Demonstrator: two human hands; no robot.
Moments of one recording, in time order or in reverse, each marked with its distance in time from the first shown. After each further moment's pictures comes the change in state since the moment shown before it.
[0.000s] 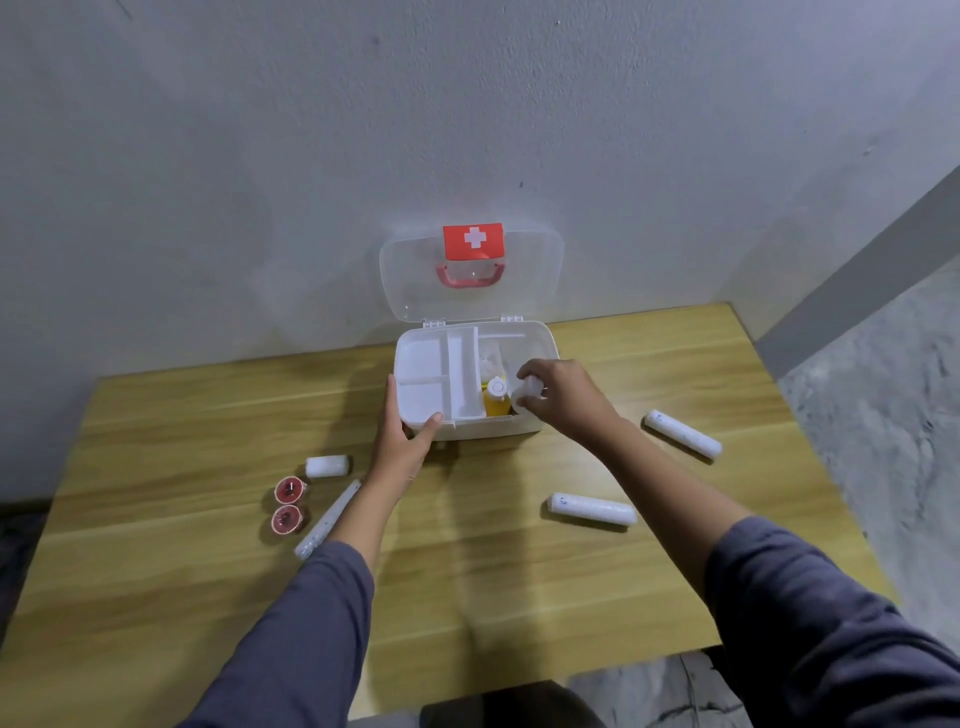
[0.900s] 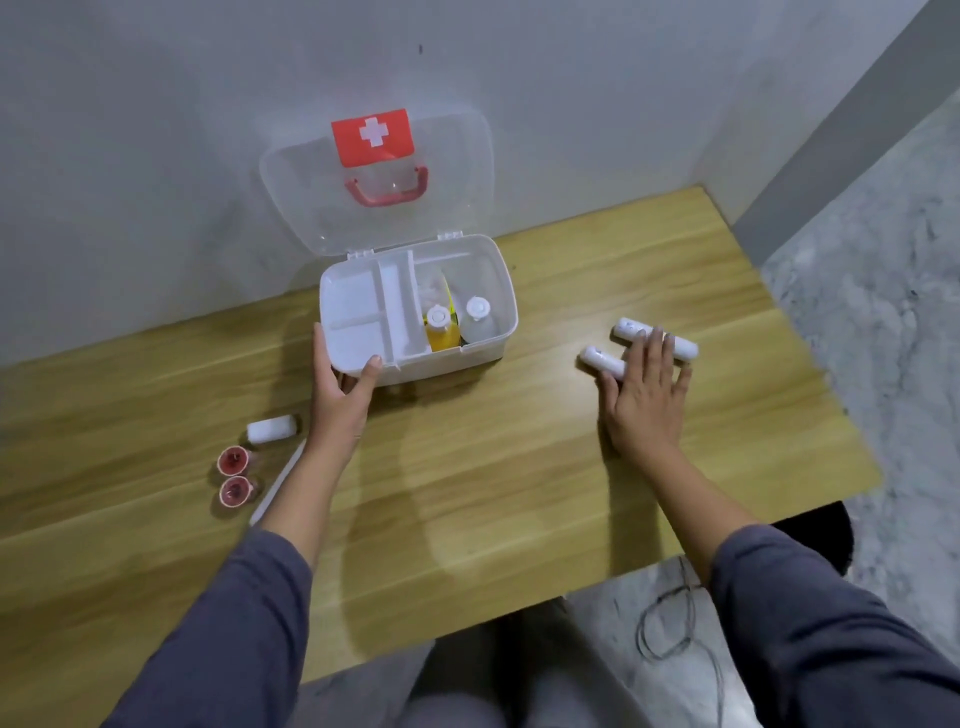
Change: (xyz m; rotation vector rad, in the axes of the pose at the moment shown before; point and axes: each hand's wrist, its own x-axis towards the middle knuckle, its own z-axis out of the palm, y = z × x) left_hand -0.001 -0.005 0.008 -0.022 0.062 0.056; right_hand -0.087 0.153 0.060 -0.337 0.292 0.463
